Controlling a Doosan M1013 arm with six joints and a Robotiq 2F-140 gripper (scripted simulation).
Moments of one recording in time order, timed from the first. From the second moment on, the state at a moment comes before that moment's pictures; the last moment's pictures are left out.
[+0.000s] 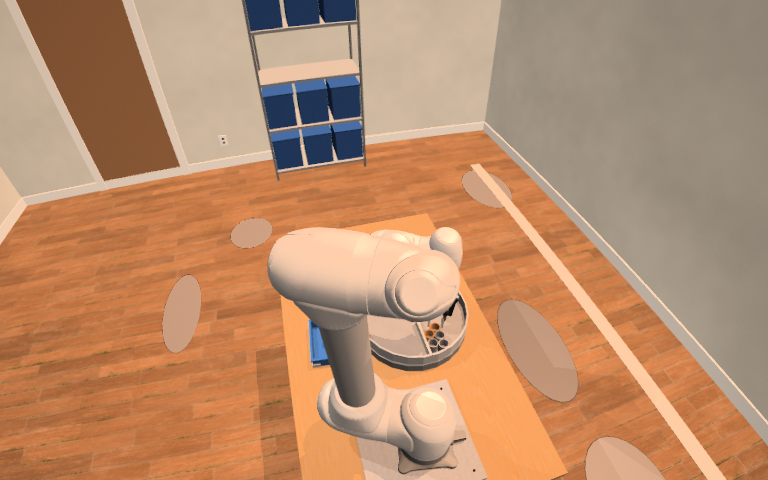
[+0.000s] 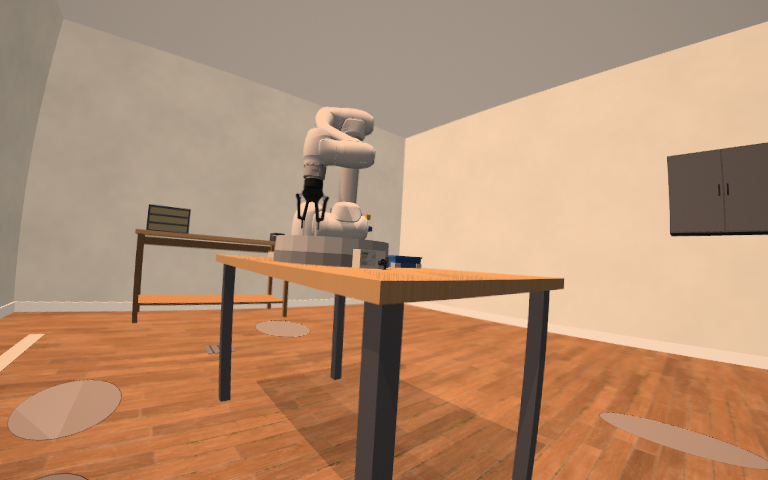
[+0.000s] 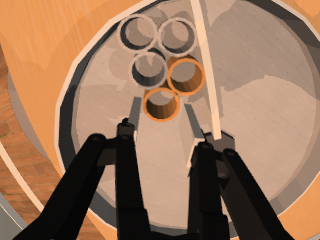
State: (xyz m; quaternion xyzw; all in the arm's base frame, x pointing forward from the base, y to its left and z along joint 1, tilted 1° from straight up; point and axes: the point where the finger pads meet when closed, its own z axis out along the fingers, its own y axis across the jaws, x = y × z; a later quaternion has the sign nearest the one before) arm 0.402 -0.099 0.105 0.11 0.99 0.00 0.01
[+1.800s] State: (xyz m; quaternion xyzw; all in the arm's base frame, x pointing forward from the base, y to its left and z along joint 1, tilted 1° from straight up) arm 0.402 -0.099 0.103 0.11 0.99 0.00 0.01
